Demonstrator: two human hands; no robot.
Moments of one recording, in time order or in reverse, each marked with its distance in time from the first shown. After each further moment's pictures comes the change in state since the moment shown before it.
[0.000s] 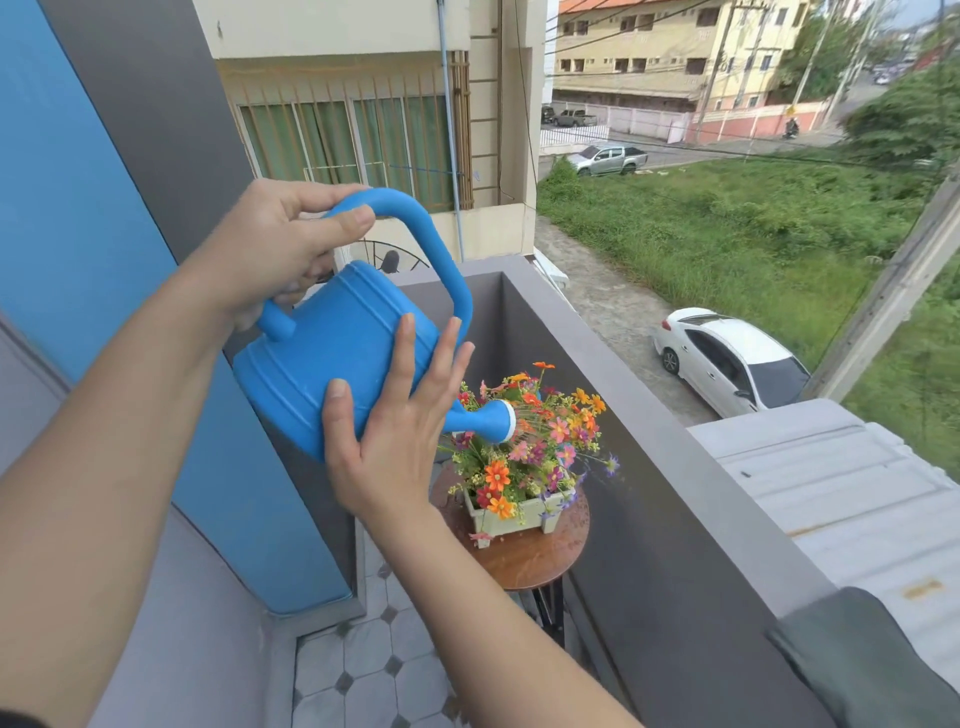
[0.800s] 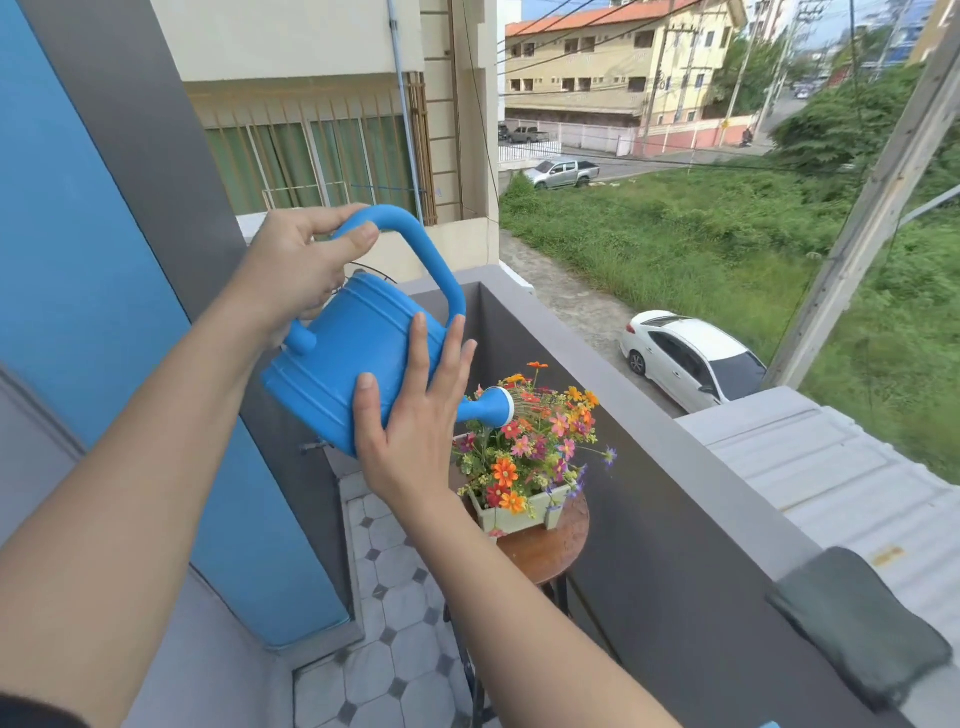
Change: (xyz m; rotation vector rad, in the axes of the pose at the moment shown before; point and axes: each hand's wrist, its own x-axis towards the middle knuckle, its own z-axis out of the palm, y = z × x) left_hand 0.004 -0.024 -0.006 -0.111 0.036 -0.011; right_hand 0.003 0.004 0.014 -0.063 0.008 0.055
